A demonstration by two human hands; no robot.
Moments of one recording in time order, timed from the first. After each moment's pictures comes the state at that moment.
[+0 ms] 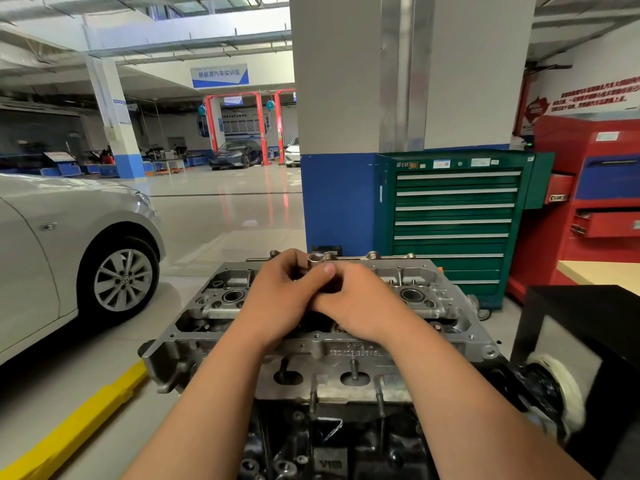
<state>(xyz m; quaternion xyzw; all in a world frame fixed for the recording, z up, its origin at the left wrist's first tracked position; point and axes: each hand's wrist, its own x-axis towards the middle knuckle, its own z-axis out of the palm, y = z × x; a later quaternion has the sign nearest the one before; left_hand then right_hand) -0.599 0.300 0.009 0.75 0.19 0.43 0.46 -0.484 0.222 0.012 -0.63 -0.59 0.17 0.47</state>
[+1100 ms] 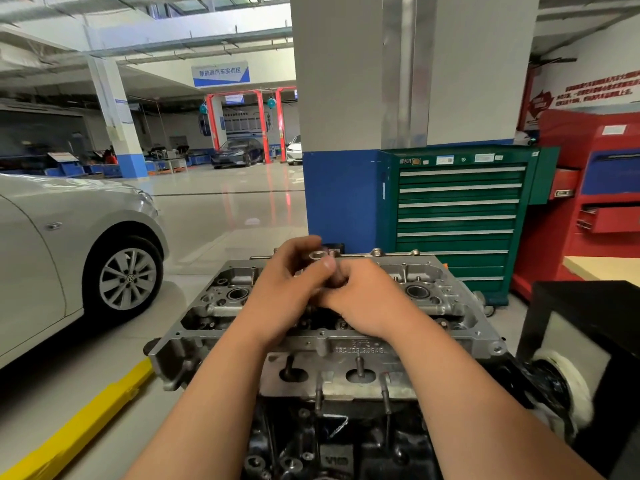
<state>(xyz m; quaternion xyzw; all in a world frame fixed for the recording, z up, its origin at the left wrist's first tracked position) -0.601 0.300 0.010 0.72 0.16 0.42 0.53 -0.486 0.225 0.012 -0.66 -0.58 0.16 0.46</state>
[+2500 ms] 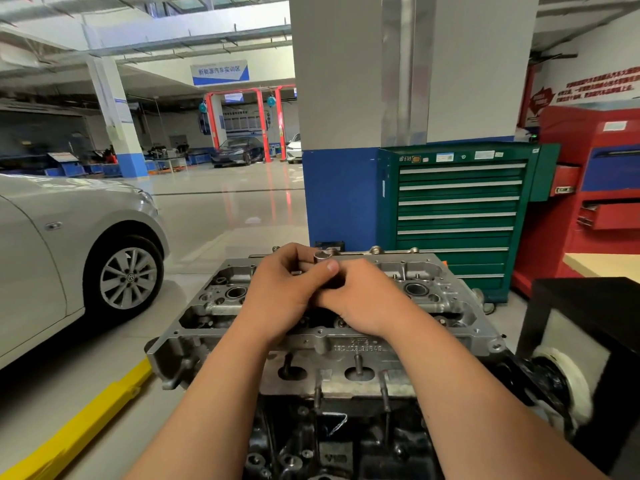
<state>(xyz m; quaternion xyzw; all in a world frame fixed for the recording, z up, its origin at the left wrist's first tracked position) -0.599 0.304 0.007 0.74 0.18 0.45 0.47 -0.484 0.224 0.012 -0.65 -0.59 0.18 0.45</state>
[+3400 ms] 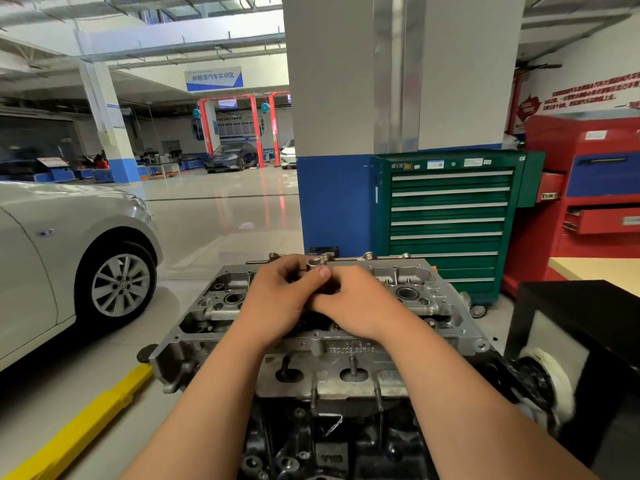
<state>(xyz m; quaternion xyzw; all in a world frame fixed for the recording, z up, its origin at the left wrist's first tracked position) -0.604 0.299 0.011 0.77 0.18 0.44 0.44 -0.486 0.222 0.012 -0.67 -0.58 0.15 0.44</state>
